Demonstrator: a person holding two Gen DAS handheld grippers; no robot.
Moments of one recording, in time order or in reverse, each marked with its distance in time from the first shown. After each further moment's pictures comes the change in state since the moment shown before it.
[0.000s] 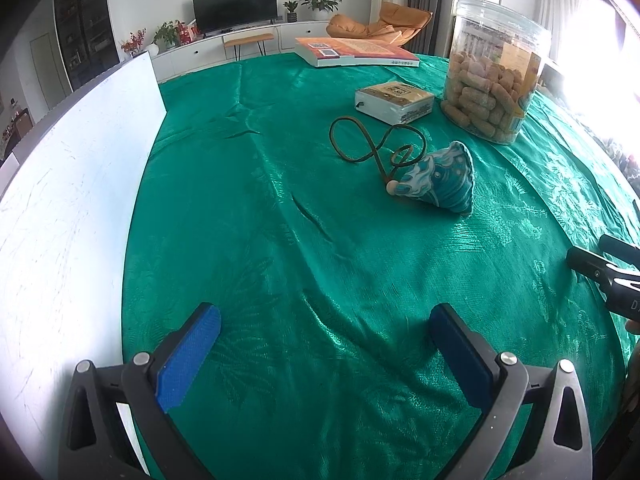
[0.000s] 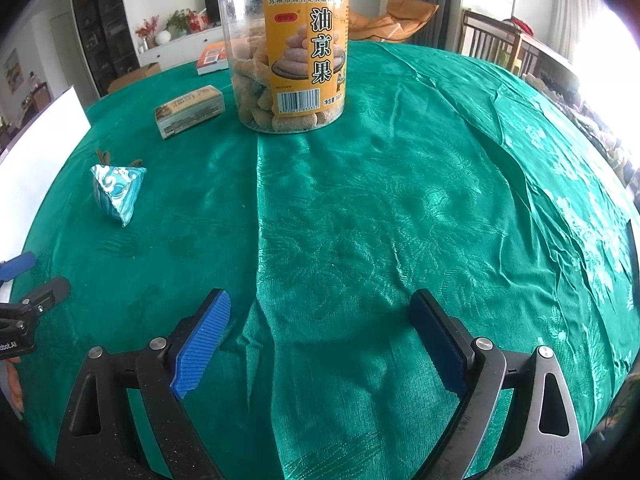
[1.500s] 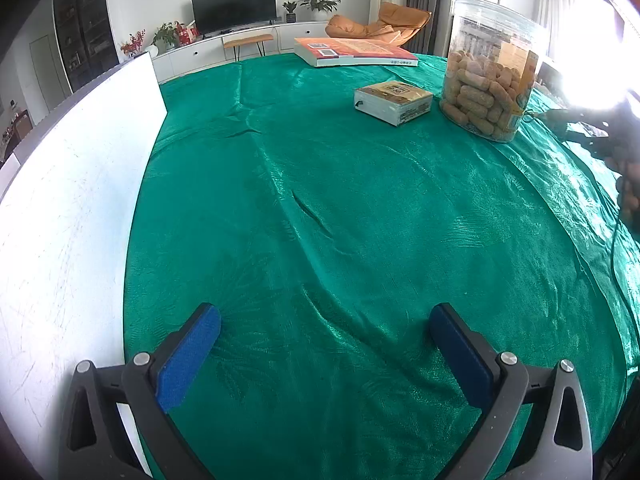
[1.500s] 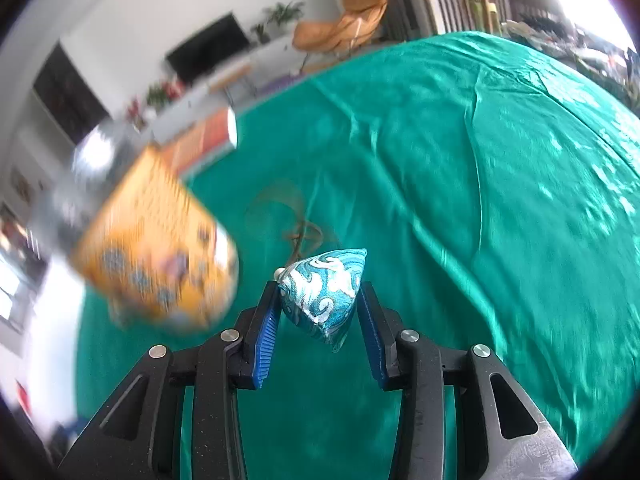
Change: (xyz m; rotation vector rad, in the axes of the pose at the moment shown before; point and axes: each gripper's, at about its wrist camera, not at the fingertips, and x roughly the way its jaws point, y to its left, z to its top) left arm -0.004 -0.001 -0.003 0.003 -0.001 -0.002; right arm 0.149 0.008 0.225 0.370 -0.085 0.271
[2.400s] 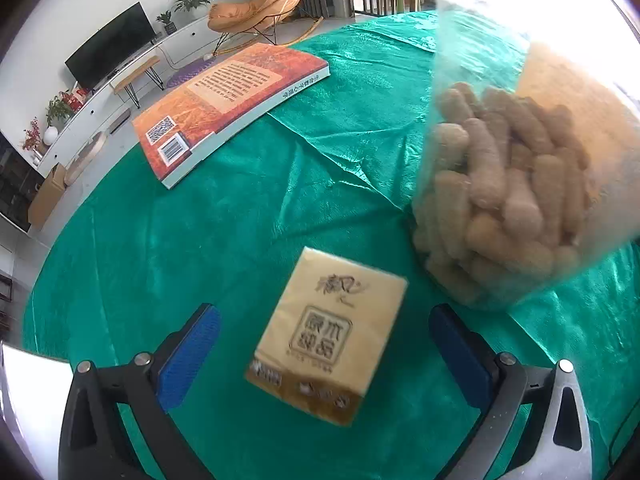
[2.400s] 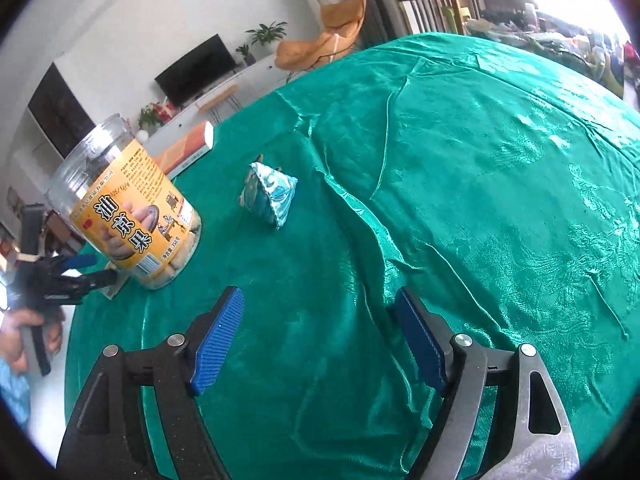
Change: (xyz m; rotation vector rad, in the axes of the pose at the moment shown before) left arm 0.124 -0.086 0.211 0.413 0.154 -0.094; right arm -0.021 -0.020 -0.065 -0.001 -0.056 -0.058
